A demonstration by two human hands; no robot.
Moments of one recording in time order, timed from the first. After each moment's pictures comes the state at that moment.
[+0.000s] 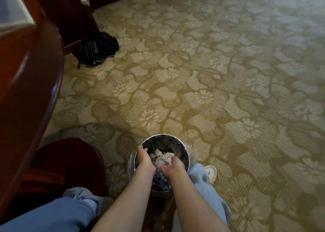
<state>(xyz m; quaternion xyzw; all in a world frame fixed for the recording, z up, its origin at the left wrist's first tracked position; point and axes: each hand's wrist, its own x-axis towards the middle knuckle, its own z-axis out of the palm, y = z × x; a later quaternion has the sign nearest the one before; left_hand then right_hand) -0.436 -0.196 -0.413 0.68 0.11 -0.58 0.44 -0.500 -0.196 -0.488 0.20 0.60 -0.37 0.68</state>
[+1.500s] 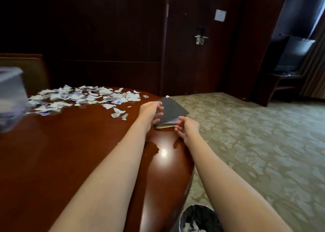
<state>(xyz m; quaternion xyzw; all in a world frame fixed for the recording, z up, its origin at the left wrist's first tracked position) -0.216 -0.133 -0.038 0.60 -0.29 -0.39 0.64 -0.321 -0.177 -0.074 -0.36 0.48 -0.47 0.64</state>
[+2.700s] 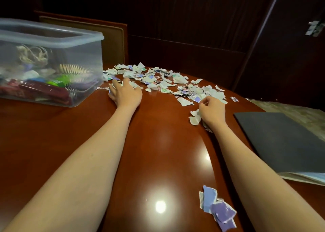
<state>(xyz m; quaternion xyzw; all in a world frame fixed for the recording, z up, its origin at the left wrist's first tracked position) 0.115 -0.125 -0.113 0.90 -0.16 0.05 0.41 -0.059 -0.273 -0.113 -0.83 0.40 -0.32 0.23</state>
